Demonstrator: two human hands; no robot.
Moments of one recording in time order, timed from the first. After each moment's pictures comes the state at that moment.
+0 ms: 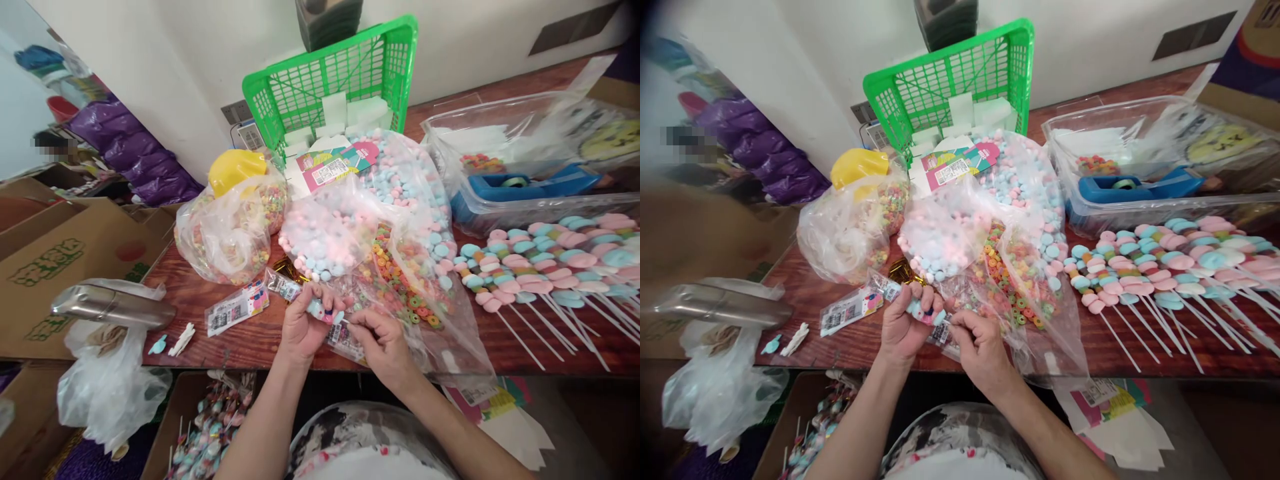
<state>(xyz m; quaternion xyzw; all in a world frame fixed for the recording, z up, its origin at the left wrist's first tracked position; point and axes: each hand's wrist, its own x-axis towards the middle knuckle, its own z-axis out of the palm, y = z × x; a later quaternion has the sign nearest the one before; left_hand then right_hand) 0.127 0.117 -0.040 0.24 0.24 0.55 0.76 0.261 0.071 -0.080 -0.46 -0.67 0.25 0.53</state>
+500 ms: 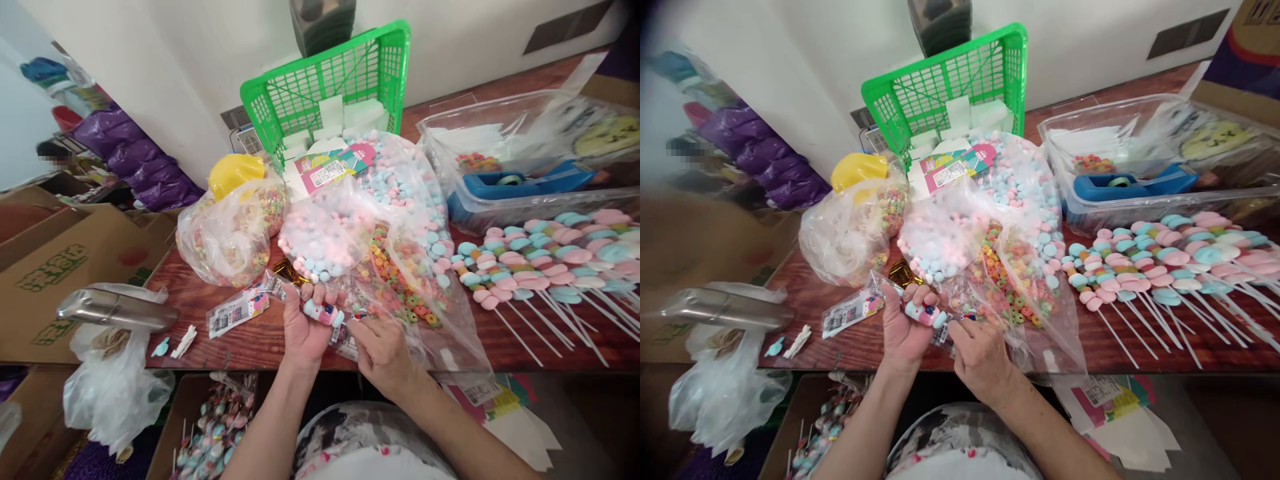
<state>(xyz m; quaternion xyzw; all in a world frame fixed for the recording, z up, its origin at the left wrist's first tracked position) 0.137 0.112 -0.035 0.10 0.21 0.61 0.76 0.269 0.067 -0.085 -0.44 -0.77 0.05 0.46</state>
